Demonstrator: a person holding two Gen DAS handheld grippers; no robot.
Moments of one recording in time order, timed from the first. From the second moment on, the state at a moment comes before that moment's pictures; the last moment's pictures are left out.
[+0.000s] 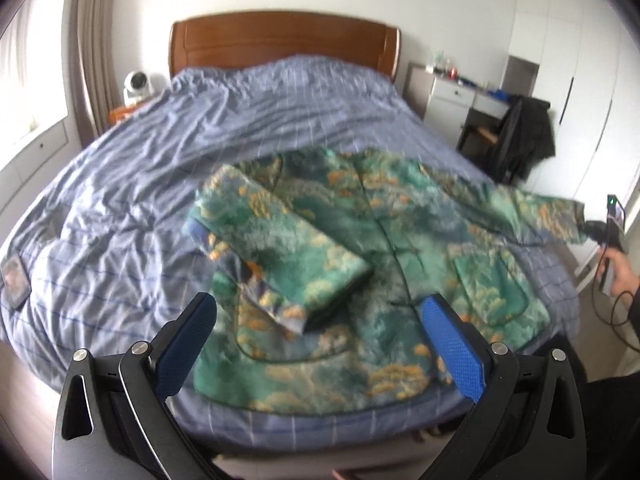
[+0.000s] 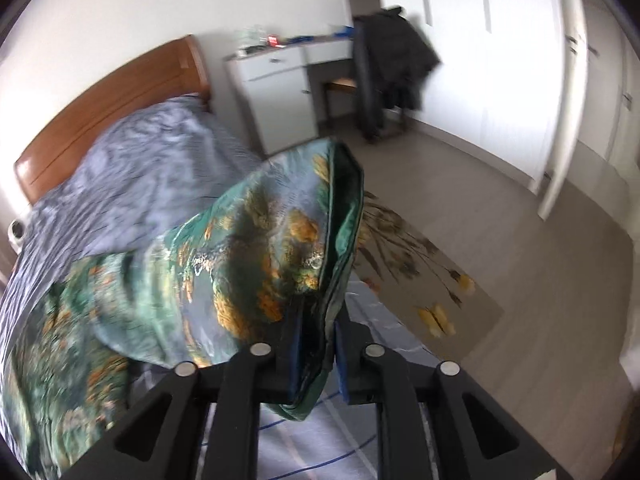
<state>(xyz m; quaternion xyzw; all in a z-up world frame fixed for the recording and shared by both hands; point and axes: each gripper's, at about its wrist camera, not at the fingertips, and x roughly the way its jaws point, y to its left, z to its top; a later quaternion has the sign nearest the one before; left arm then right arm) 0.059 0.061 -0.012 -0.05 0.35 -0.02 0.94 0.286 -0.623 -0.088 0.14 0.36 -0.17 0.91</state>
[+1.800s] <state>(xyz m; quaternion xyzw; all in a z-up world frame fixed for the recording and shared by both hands) 0.136 0.289 -0.040 -0.03 0.39 0.15 0.91 0.094 -0.309 -0.040 -0.05 0.27 0.12 0.95</state>
